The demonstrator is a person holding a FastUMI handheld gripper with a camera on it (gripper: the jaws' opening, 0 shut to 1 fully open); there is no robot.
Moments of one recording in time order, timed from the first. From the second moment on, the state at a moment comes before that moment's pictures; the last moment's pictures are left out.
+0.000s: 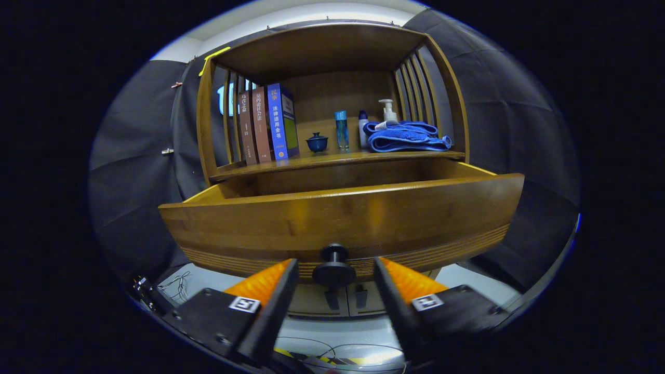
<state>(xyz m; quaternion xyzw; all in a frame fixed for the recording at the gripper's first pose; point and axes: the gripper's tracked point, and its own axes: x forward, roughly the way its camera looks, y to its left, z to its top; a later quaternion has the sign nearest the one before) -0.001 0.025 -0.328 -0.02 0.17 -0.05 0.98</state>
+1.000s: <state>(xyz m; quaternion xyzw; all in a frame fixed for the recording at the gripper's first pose) 0.085 0.012 -0.242 -0.01 0.31 -0.07 0.95</state>
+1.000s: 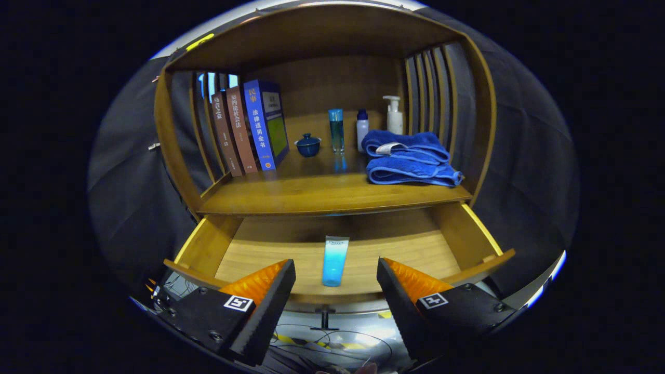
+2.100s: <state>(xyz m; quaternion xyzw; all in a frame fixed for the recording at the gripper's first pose) 0.146 -0.017 -0.379 0.04 0.60 -0.10 0.79</state>
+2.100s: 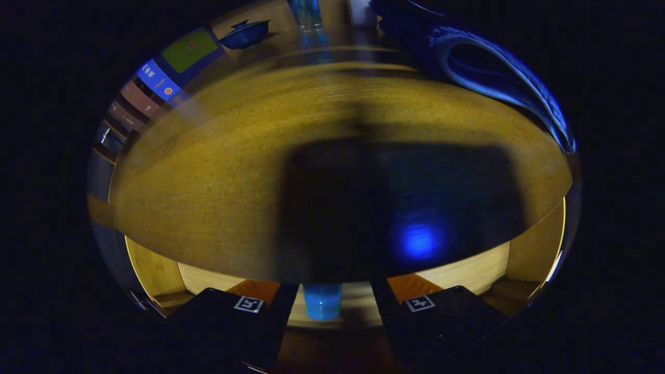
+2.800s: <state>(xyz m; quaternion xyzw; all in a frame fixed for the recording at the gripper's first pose) 0.116 0.000 -0.329 0.02 0.56 -0.07 0.83</state>
